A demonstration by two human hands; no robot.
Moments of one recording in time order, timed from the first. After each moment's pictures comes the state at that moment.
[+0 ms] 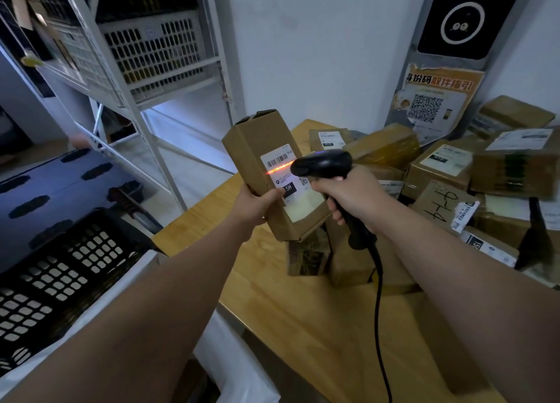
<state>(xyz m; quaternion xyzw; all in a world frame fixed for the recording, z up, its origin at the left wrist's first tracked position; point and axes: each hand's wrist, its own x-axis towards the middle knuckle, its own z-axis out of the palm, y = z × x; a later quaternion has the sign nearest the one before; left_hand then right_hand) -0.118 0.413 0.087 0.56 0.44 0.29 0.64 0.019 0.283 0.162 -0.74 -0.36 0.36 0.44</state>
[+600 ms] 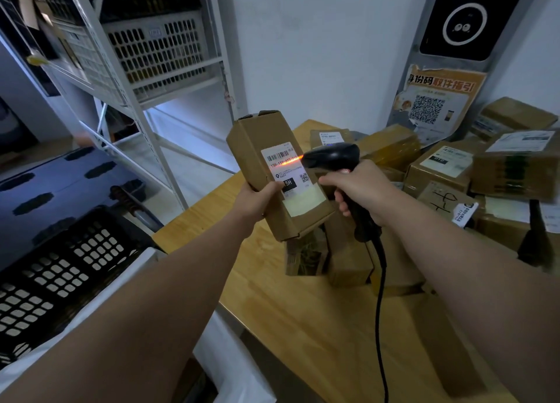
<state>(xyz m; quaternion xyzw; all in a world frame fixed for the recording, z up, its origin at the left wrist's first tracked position) -0.110 0.415 0.089 0.56 0.46 0.28 0.63 0.038 0.285 0.163 -0.73 -0.35 0.36 0.45</state>
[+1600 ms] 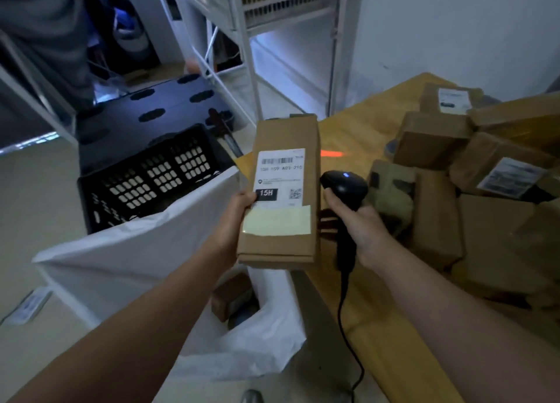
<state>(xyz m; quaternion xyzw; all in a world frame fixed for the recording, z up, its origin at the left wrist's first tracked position) -0.291 0.321 0.027 0.40 0.54 0.36 0.65 -0.081 0.280 0.047 -0.57 -0.29 0.59 0.49</state>
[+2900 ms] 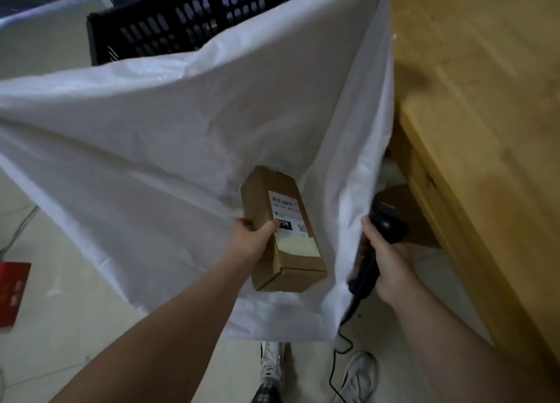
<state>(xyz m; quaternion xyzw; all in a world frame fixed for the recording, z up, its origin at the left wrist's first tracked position) -0.426 0.278 -0.264 0.21 0.79 0.25 0.52 -0.198 0.275 -0.266 -0.67 -0.08 0.65 0.35</state>
